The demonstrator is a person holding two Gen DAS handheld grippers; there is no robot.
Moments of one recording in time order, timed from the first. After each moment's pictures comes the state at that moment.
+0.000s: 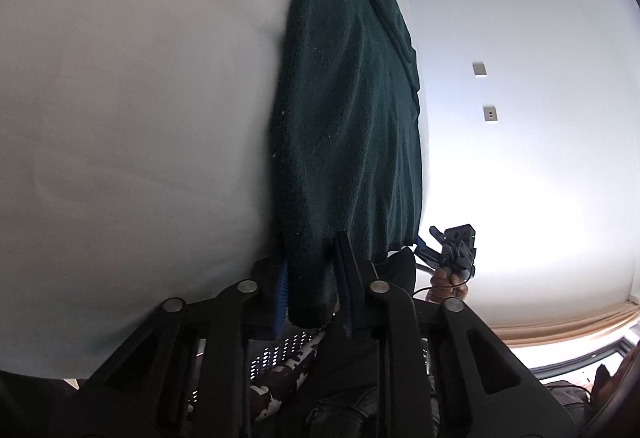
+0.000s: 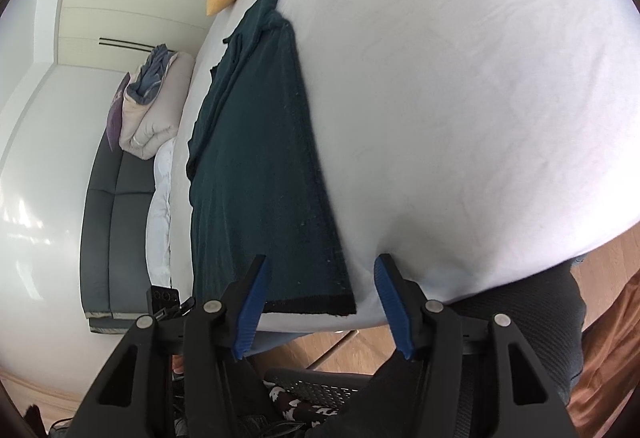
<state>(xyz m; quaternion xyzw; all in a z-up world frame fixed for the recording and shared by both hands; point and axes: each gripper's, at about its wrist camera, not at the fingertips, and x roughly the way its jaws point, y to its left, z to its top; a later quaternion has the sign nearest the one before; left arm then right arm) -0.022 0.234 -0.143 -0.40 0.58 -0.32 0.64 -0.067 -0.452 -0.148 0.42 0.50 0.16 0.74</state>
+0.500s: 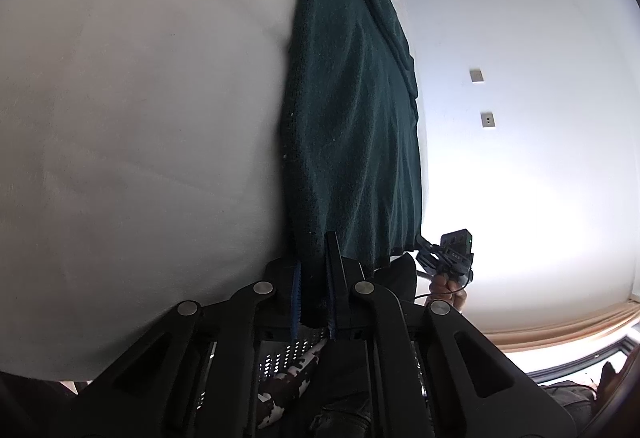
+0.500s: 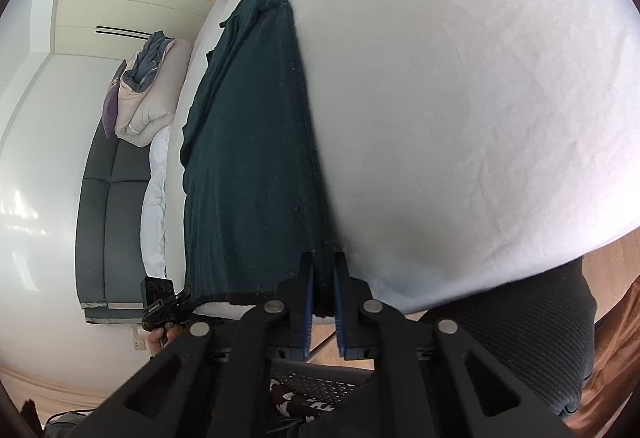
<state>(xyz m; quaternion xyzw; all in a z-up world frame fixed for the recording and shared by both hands) -0.031 0.237 -0.142 -0.40 0.56 -0.32 0.65 -0.066 -0.444 -0.157 0.41 0.52 0.17 0.73</state>
